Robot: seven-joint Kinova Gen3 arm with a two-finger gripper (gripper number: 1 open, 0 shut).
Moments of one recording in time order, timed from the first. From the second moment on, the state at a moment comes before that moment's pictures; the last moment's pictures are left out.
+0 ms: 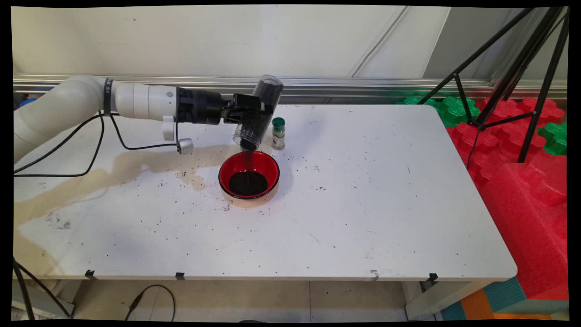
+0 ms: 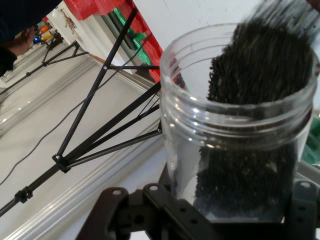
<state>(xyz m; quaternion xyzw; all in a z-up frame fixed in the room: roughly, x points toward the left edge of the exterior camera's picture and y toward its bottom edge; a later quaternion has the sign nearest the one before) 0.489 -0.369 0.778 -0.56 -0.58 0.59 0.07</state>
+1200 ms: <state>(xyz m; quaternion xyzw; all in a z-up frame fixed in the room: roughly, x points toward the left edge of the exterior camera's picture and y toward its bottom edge) 0.488 -0.370 0.780 -0.57 -0.56 0.60 0.06</state>
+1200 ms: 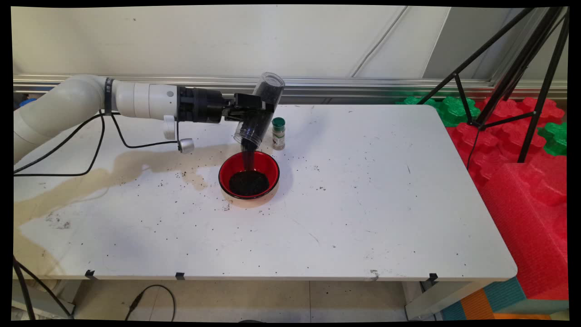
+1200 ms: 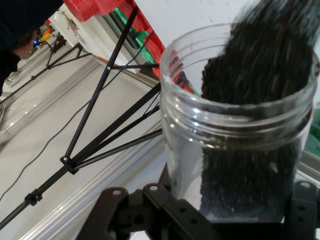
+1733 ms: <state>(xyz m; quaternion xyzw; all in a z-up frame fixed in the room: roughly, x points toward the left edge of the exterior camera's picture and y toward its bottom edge) 0.488 -0.369 0.780 -0.57 -0.56 0.60 0.05</state>
